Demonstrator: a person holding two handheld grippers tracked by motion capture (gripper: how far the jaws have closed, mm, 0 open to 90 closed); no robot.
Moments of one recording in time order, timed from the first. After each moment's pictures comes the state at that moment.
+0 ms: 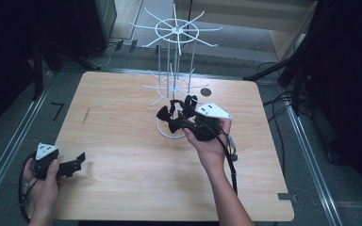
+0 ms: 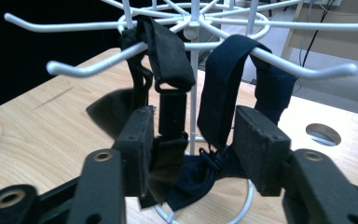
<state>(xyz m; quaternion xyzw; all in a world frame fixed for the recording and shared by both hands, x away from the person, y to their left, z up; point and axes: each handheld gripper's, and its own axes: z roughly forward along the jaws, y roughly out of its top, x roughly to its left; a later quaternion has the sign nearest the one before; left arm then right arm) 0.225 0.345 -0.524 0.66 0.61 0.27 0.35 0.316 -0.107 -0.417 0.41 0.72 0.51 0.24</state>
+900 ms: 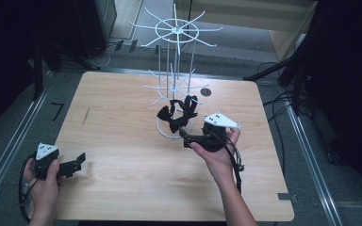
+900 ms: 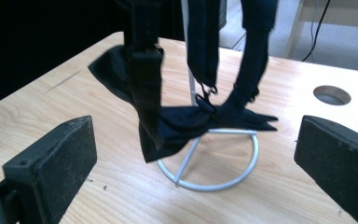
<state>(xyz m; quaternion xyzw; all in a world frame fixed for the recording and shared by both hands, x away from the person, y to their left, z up) 0.225 0.344 -0.524 0.66 0.61 0.26 0.35 0.300 -0.128 -0.437 0.44 0.71 0.51 0.20</state>
